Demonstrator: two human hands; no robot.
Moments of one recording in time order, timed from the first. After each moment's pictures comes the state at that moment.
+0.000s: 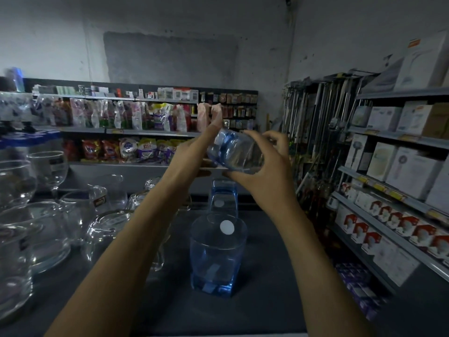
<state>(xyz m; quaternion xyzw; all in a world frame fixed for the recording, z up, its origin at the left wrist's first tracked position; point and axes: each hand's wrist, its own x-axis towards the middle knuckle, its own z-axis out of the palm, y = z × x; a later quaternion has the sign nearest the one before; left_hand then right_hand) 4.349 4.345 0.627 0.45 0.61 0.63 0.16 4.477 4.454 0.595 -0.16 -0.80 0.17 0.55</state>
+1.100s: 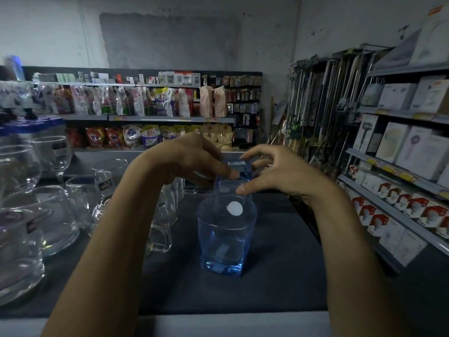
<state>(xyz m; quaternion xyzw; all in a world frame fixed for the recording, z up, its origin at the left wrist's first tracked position) 4.334 4.326 0.639 0.50 0.74 0.36 0.26 4.505 4.464 0.602 -0.20 -0.87 0.40 0.22</state>
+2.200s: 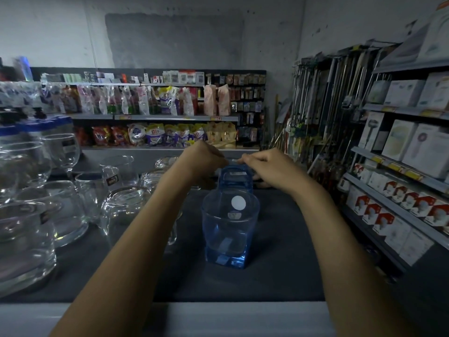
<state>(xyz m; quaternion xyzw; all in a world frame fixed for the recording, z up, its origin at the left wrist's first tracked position) 4.327 4.356 0.602 0.43 0.79 0.41 0.15 4.474 4.468 0.582 -0.26 -0.86 0.34 0.26</state>
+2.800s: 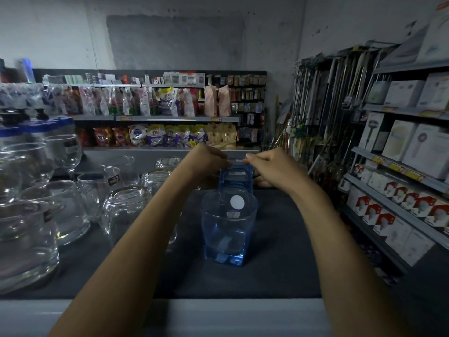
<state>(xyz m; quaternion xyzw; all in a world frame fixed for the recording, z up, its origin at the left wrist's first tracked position) 4.333 4.361 0.596 0.44 0.77 0.44 0.15 4.475 4.469 0.578 -0.29 -0.84 0.36 0.30</state>
